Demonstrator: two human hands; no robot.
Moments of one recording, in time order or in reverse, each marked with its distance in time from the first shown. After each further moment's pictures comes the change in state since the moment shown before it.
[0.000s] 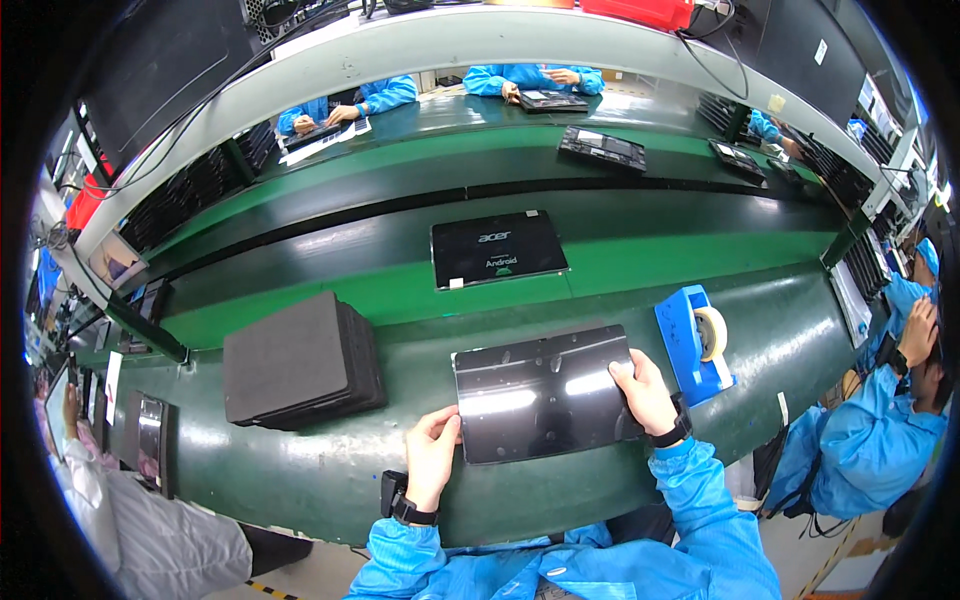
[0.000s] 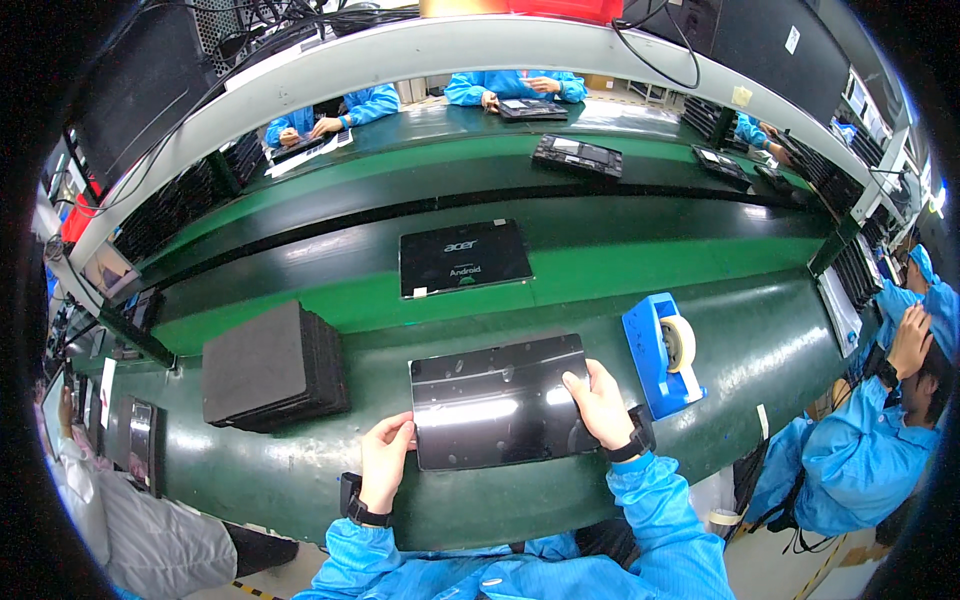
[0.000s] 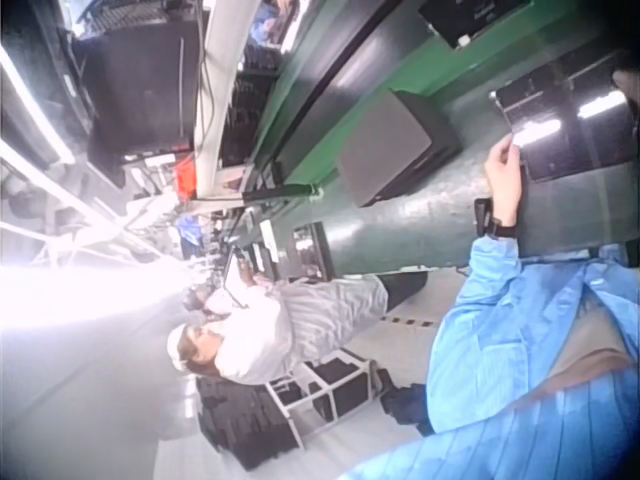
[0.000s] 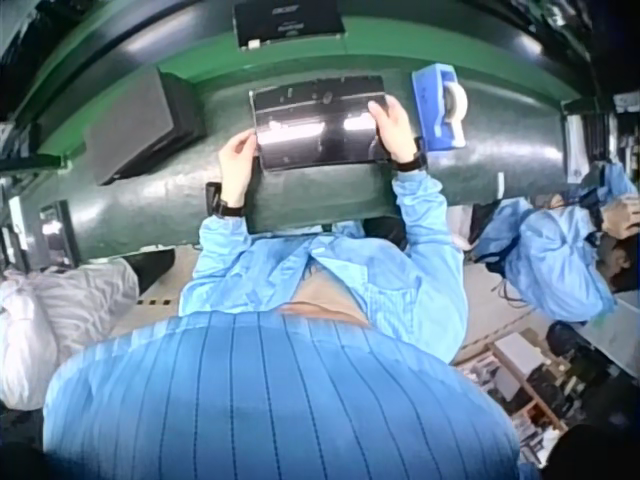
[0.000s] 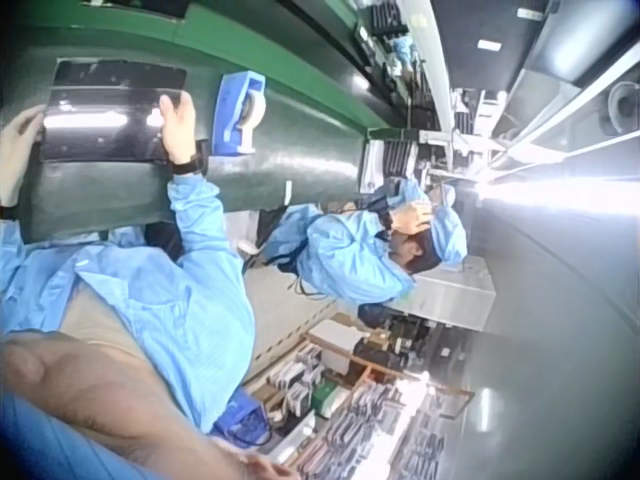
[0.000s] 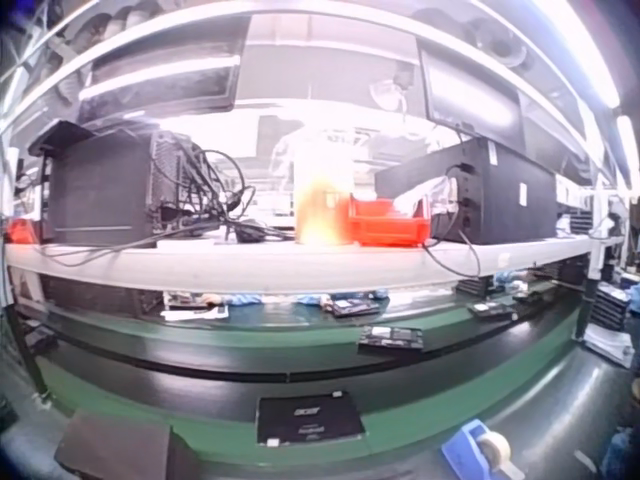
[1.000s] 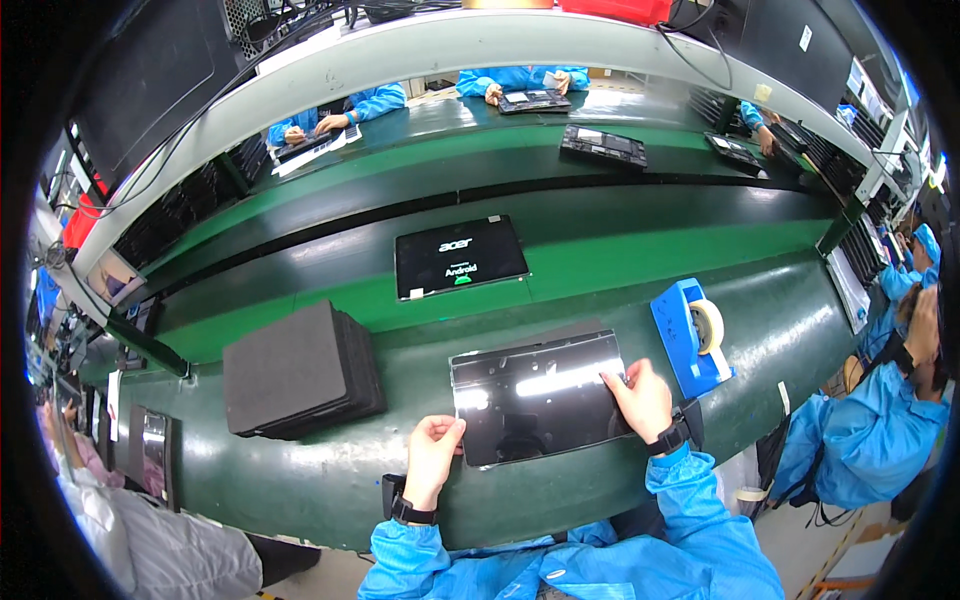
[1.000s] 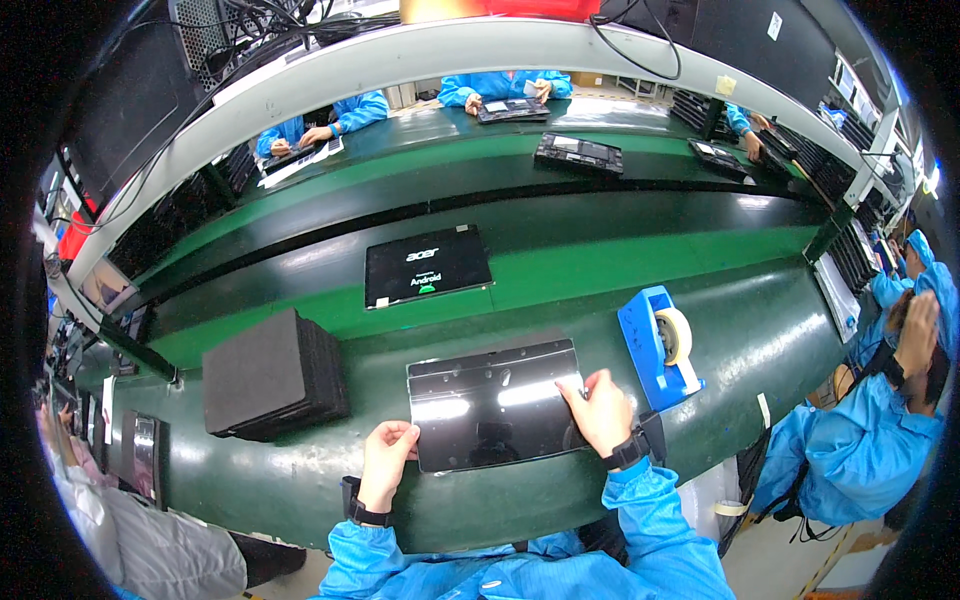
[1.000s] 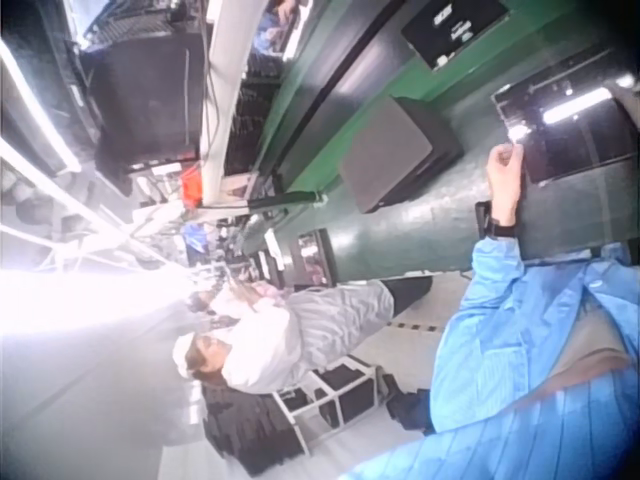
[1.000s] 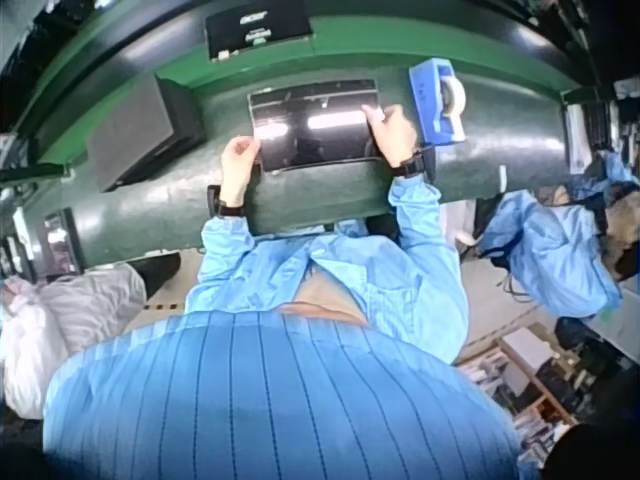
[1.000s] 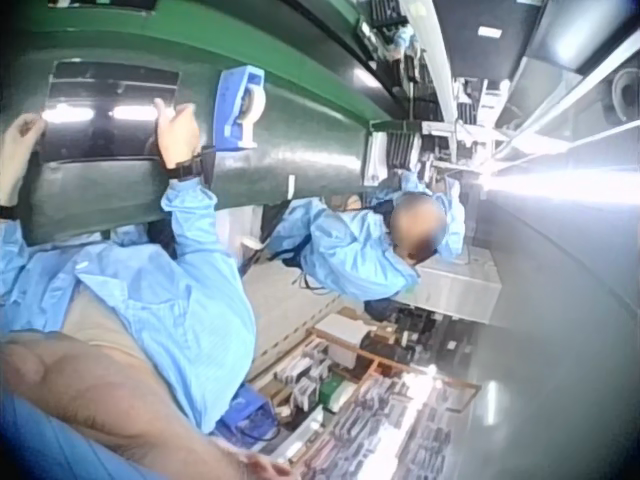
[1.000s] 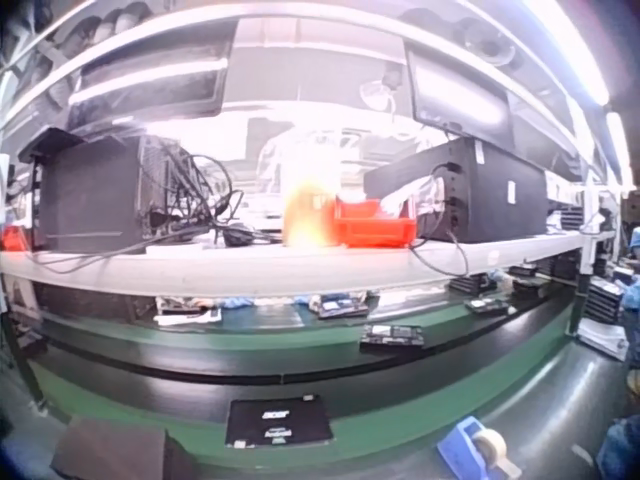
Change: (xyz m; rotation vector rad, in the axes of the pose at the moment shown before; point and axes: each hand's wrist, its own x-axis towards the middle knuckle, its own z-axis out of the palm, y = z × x) left_hand 0.006 -0.004 -0.002 -0.002 -0.005 -0.110; right_hand -0.019 -0.007 0.007 -0.891 0.430 0.065
